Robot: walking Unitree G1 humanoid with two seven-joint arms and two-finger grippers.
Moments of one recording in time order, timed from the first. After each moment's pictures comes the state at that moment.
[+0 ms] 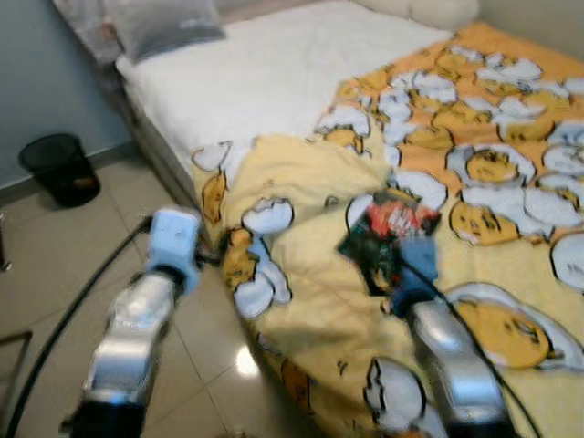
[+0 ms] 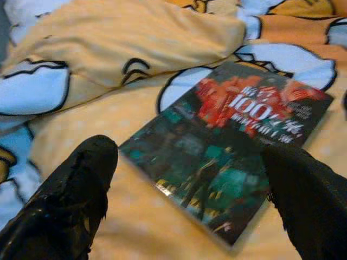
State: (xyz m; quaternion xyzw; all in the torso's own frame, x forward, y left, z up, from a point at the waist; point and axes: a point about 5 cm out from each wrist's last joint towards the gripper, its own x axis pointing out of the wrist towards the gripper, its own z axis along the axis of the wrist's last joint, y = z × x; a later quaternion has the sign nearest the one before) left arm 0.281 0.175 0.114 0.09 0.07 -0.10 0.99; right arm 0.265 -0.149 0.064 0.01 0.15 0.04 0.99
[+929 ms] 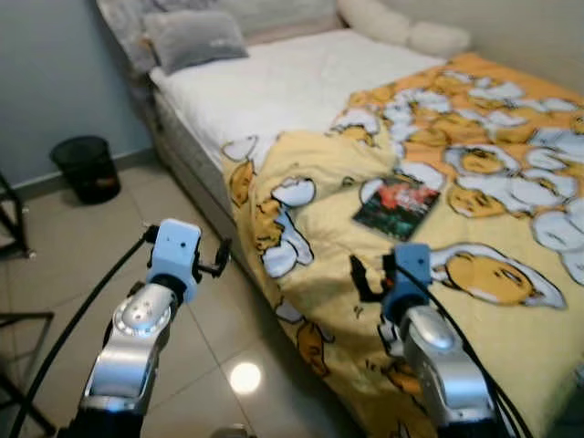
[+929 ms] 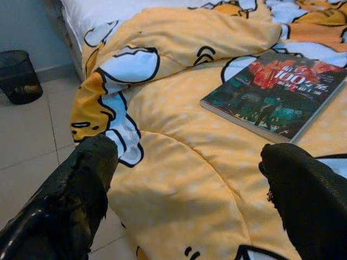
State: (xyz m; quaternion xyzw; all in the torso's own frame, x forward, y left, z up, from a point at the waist) left arm 0.274 0.183 0.100 0.11 0.09 -0.09 0.99; right arm 0.265 -0.135 0.061 0.02 0.15 0.06 0.99
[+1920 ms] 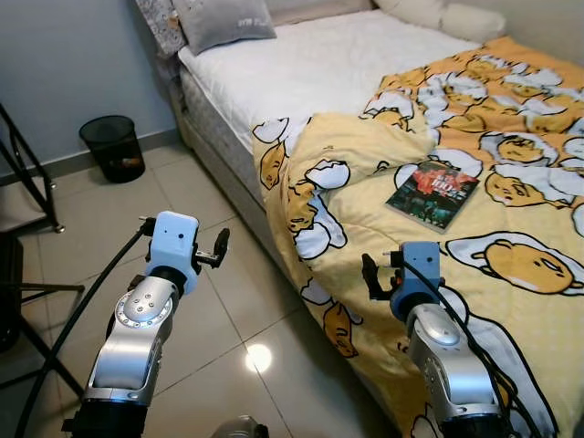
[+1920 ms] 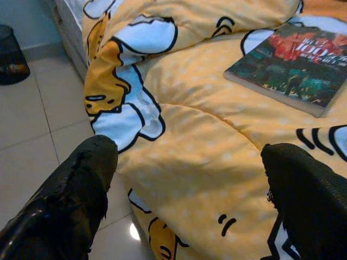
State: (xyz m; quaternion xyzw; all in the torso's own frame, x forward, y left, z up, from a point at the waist) left arm 0.281 0.183 0.105 0.09 0.08 -0.07 0.99; right arm 0.269 -0.147 0.061 0.00 0.17 0.01 0.99
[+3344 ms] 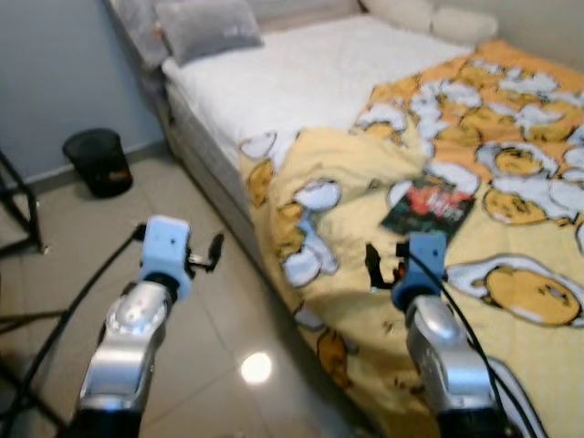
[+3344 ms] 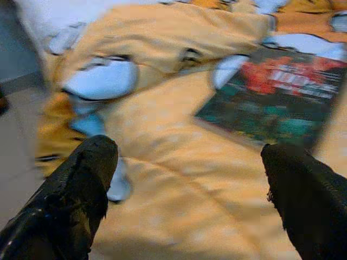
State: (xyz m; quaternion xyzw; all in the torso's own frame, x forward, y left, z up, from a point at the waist) left arm 0.273 0.177 0.098 0.08 0.09 -0.09 0.99; right arm 0.274 -0.156 0.064 0.02 0.15 -0.02 0.99
